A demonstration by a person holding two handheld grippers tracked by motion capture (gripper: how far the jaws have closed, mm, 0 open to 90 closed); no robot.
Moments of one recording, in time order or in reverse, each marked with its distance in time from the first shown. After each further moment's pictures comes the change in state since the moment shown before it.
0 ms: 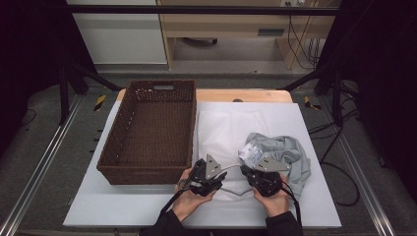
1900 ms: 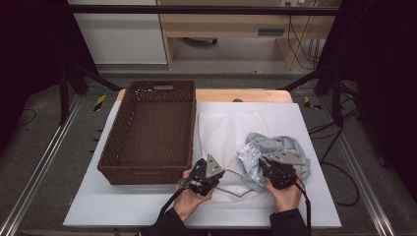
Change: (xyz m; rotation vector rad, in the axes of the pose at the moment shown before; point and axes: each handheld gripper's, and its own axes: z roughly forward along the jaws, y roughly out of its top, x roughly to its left) left arm 0.004 -0.001 -0.004 -0.001 -0.057 -0.013; right arm -0.042 -0.006 -0.013 -0.015 -0.198 0.120
